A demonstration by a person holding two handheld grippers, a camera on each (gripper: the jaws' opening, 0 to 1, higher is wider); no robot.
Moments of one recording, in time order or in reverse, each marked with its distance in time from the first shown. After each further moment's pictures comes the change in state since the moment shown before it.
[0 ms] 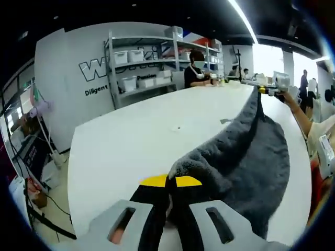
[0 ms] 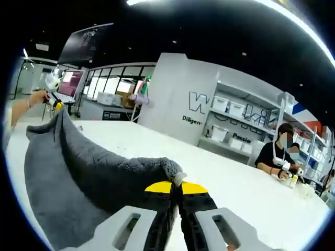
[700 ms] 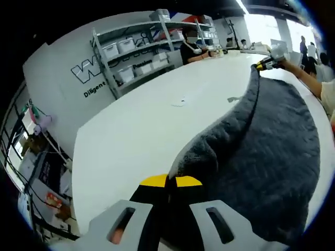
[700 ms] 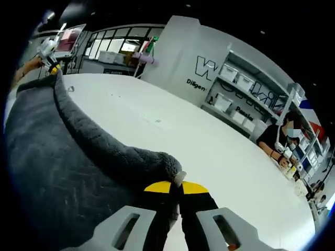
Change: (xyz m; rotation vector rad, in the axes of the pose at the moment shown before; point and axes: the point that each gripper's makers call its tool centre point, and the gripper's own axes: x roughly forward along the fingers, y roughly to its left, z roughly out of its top) left arm 0.047 0.014 -0.042 0.222 0.146 0.135; right arm 0.048 -0.002 -0.089 -0.134 0.282 -0.010
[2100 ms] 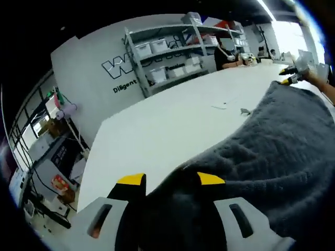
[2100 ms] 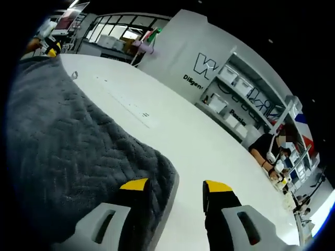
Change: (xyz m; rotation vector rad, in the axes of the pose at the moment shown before) left arm 0.030 0.053 -0.011 -0.217 -0.095 0.195; right arm 0.051 -0.012 0.007 -0.107 0.037 -0.083
